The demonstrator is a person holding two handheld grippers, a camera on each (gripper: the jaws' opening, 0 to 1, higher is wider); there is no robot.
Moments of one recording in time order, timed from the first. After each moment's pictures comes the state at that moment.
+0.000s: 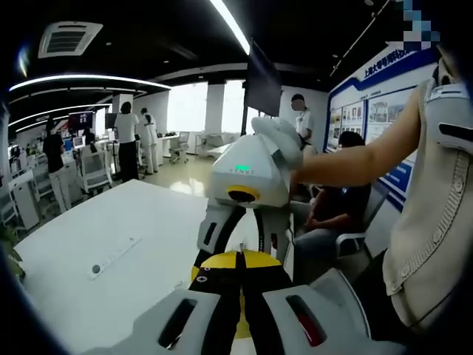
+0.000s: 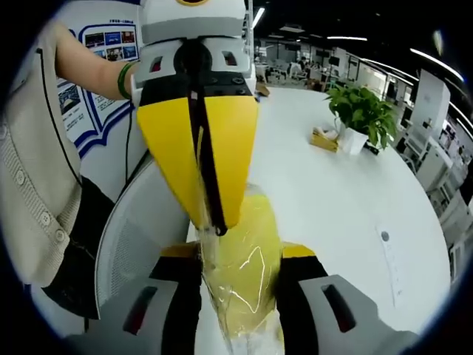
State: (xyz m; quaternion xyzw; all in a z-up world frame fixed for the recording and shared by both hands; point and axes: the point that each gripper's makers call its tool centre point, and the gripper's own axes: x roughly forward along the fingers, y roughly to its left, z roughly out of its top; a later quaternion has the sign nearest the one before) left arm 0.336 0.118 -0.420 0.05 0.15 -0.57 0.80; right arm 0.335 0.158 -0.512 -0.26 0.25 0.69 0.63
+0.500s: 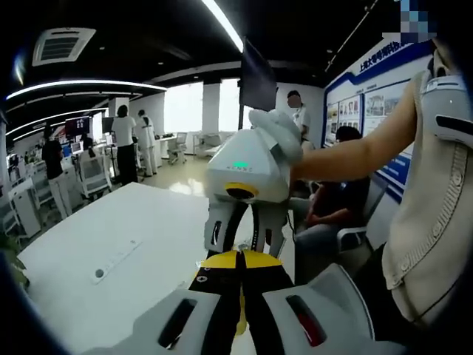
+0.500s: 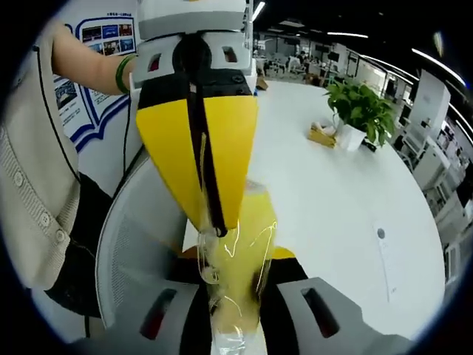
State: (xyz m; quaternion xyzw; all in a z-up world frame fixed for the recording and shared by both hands) left arm 0.338 0.122 -0.419 0.06 0.15 -0.57 0.80; right arm 0.332 0.155 -0.511 -0.29 0.26 0.67 0.63
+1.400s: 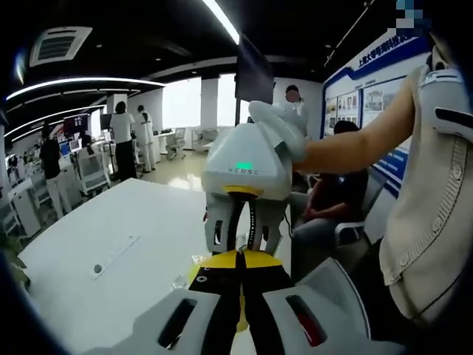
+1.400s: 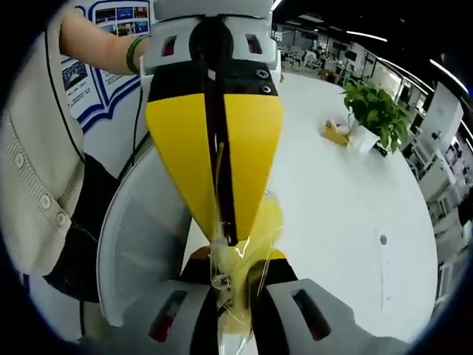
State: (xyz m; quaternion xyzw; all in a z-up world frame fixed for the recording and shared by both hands) left arm 0.327 0.123 -0.426 0.08 0.16 -0.57 0.80; right arm 0.316 0.153 -0.519 -0.33 0.27 0.69 0.59
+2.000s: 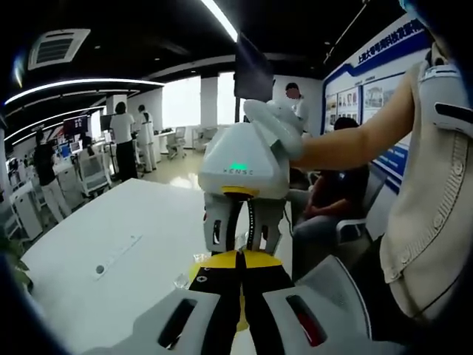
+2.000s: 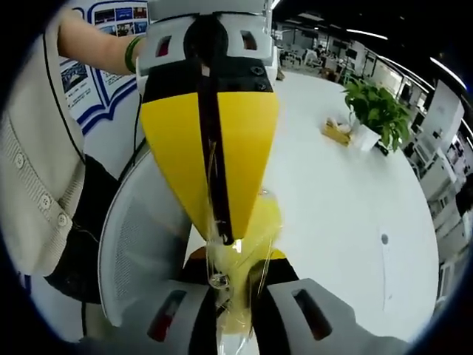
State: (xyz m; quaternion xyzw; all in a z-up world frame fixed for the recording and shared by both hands) left arm 0.321 0.121 -0.426 0.09 0.16 -0.57 0.80; right arm 0.311 0.153 -0.519 -0.32 0.27 0.69 0.59
